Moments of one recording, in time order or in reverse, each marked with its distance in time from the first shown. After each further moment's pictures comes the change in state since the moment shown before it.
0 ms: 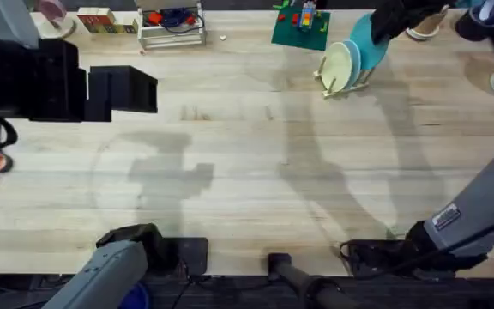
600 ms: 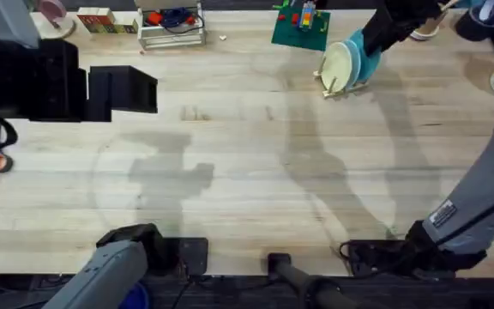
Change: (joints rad) left arm 0.000 0.000 0.000 0.000 0.000 0.000; right arm 0.000 0.076 -0.001 -0.009 0.003 0.000
